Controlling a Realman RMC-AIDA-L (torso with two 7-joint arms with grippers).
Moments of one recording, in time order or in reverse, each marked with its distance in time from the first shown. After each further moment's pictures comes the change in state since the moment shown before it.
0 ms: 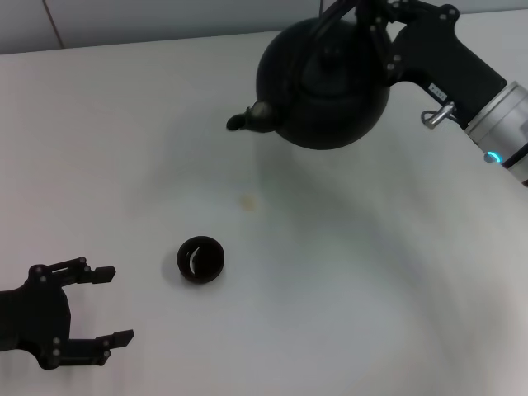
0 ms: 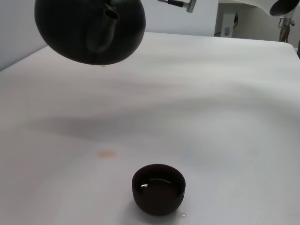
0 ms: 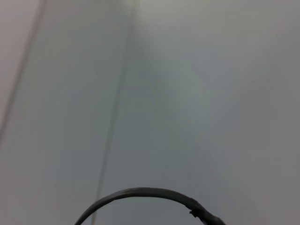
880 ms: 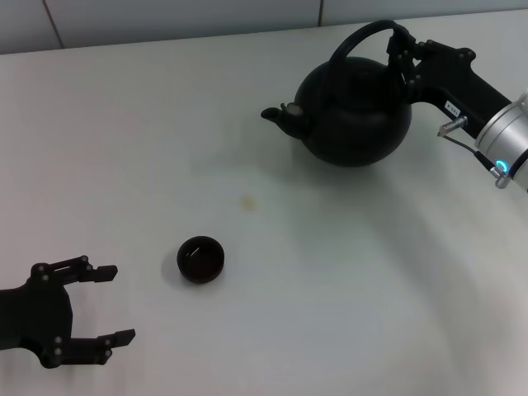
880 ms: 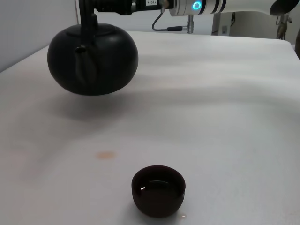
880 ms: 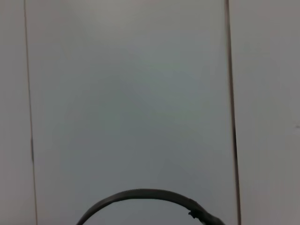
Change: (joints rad) left arm -0.004 0.000 0.006 0.000 0.000 -0.004 0.013; right arm -0.008 0.000 0.036 0.020 0.002 0.259 0.165
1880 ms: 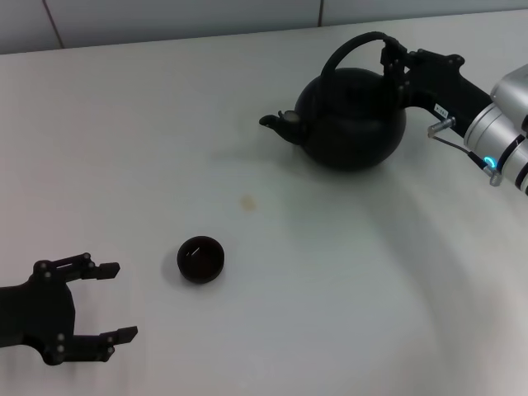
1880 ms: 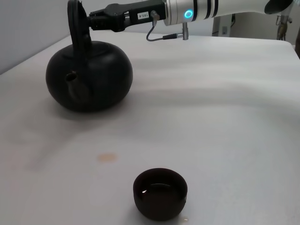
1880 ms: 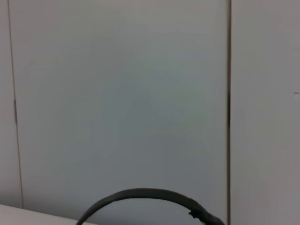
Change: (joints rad) left arm -0.005 -0.003 0.001 0.000 -0.001 -0.004 0.000; right arm 0.039 0.000 -0.009 0.008 -0.011 0.128 -0.012
